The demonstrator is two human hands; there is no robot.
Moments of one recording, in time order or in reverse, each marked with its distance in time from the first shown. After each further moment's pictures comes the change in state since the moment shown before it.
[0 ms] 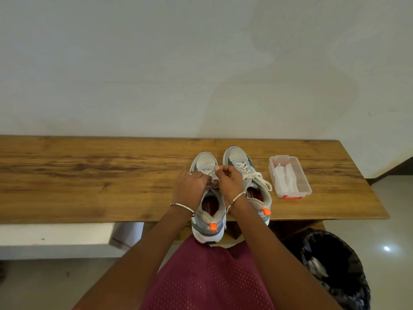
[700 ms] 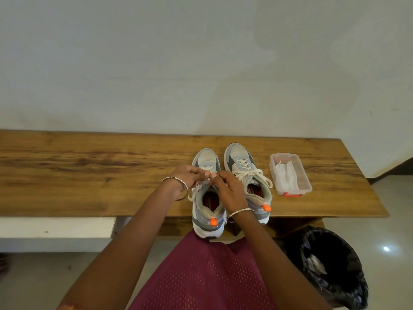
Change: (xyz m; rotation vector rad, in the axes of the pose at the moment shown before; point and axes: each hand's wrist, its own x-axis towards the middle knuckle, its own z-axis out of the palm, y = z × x) left_hand 0.019 -0.019 -0.032 -1.194 -0.486 -0.890; right_hand -0.034 0.002 -0.019 -0.464 -0.161 -0.386
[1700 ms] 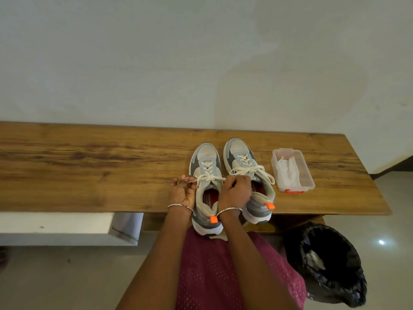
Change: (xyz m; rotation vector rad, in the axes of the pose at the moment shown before) left_hand 0.026 -0.071 0.036 -1.623 0.355 -0.082; right_hand -0.001 0.018 0.035 -0.144 0.666 0.240
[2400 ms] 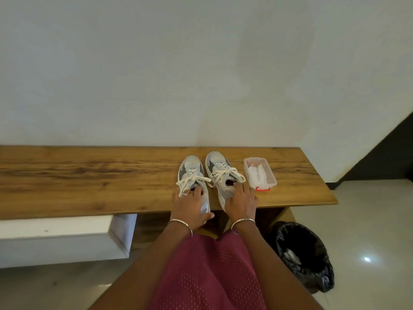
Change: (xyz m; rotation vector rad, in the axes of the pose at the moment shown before) left_hand -0.141 -0.007 -0.022 2.584 -0.553 1.051; right_hand -0.015 0.006 -0.130 -0.615 -0.286 -0.289
